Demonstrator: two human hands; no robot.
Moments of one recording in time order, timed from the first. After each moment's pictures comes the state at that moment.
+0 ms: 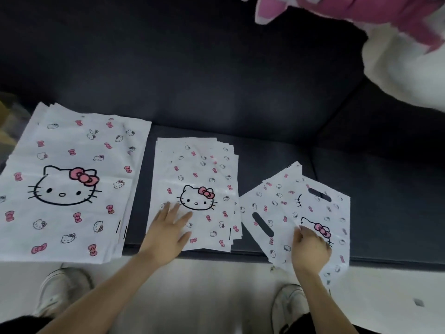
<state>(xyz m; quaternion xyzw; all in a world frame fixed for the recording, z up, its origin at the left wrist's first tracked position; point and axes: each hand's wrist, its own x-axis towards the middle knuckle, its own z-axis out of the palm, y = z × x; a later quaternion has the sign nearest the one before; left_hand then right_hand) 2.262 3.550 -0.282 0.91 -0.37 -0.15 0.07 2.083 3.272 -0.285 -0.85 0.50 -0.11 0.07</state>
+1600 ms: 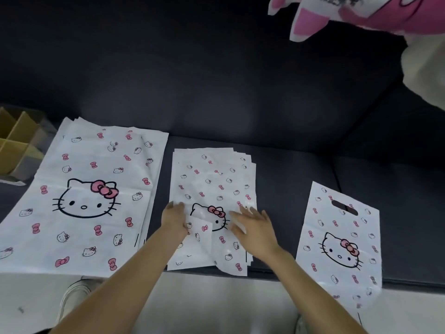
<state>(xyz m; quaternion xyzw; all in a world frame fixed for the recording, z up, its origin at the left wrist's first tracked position) 2.326 3.508 -0.262 0.63 0.28 -0.28 0.67 2.203 3.355 -0.243 -0.96 0.15 0.14 0.20</state>
